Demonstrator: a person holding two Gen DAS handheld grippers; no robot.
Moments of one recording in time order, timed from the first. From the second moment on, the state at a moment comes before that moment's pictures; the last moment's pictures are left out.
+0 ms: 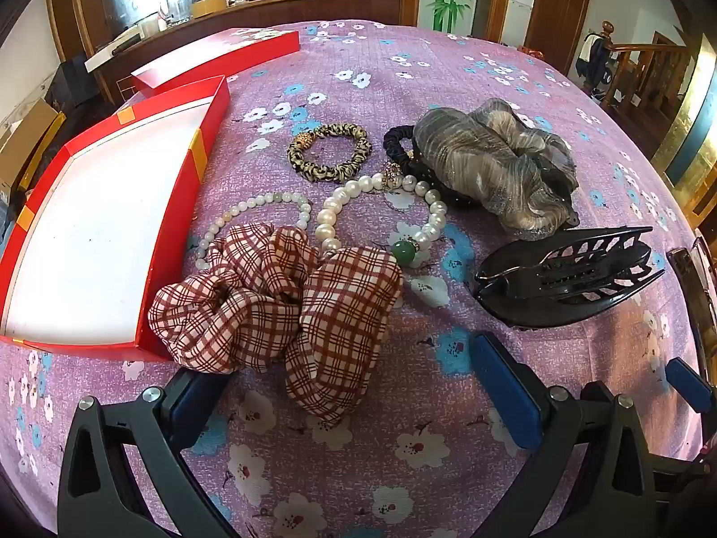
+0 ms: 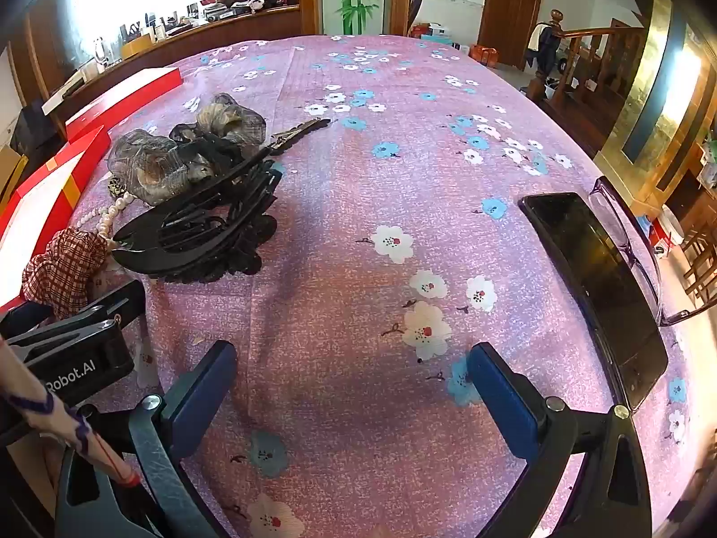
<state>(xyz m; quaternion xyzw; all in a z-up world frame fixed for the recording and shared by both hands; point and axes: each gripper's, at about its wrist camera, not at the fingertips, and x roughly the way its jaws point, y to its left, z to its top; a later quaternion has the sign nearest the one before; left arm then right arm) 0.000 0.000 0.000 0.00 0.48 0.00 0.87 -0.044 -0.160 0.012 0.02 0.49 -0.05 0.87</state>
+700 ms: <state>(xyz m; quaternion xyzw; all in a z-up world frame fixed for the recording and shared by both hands) -0.011 0.009 0.004 0.01 0.49 -0.04 0.87 -0.038 -0.160 0.012 0.00 0.49 -0.01 0.87</state>
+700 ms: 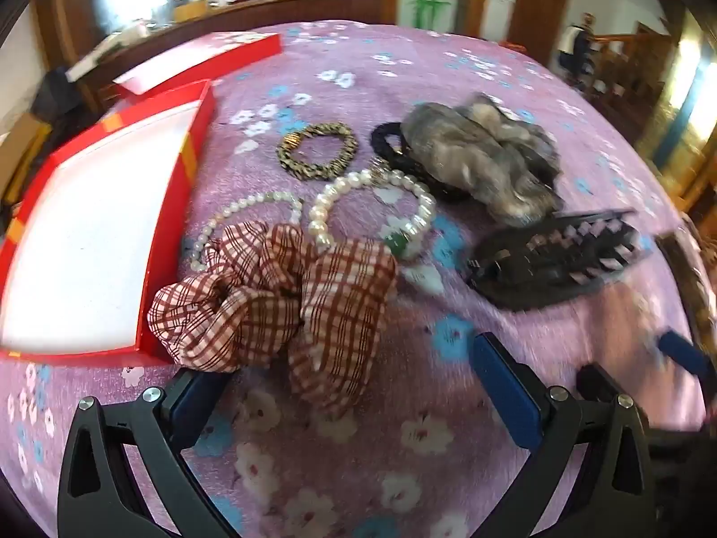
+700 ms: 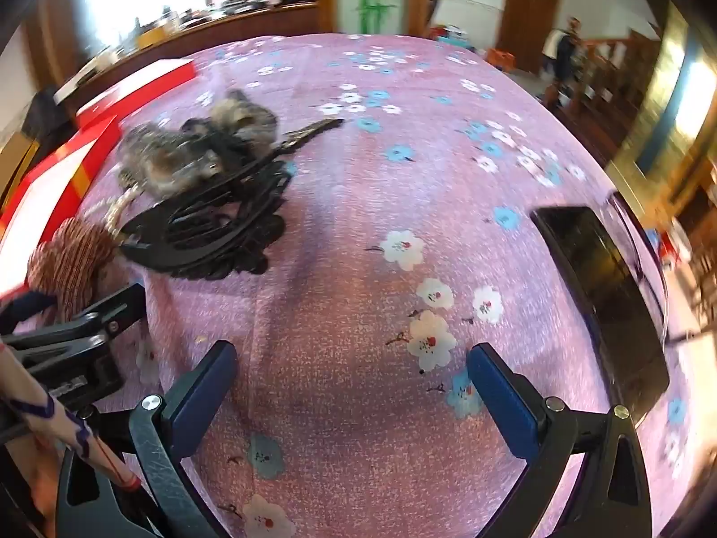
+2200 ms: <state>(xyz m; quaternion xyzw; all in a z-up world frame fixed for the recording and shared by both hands) -0.081 0.091 0.066 -0.02 0.40 -0.04 0.92 -0.022 -0.140 0.025 0.22 0.51 0.11 0.82</state>
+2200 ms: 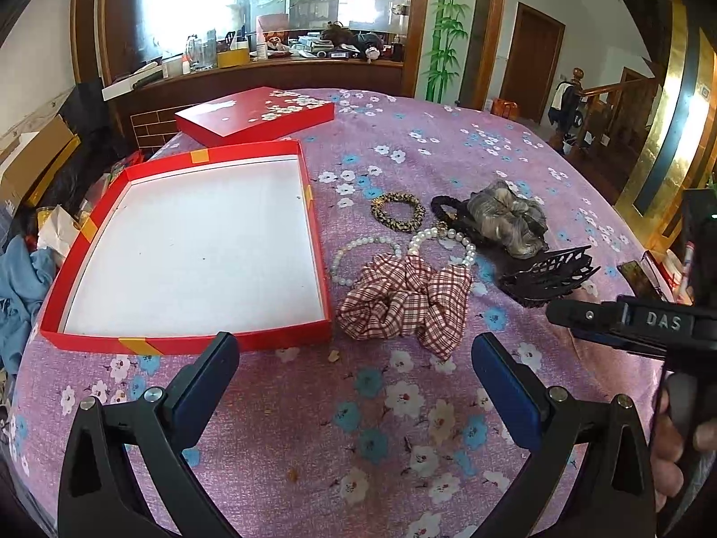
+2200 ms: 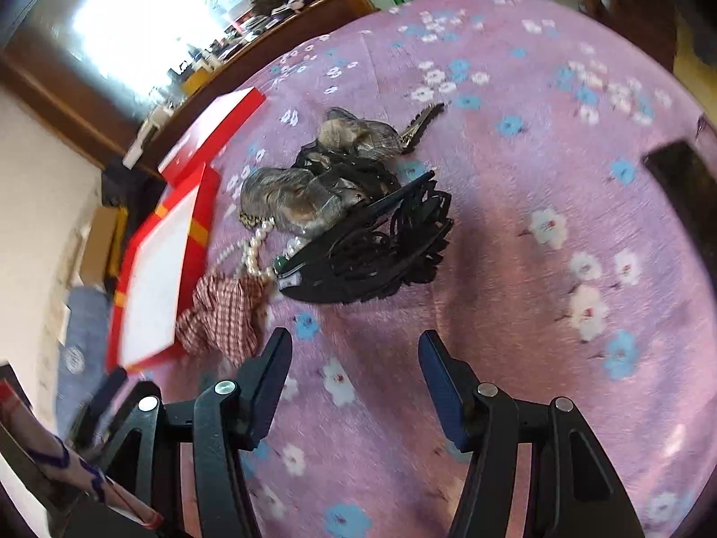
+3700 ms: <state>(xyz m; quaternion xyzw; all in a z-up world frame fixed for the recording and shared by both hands) -0.172 0.083 0.107 -0.03 0.34 -0.14 0.93 -0.146 -0.115 0.072 0.08 0.40 0.14 0.90</state>
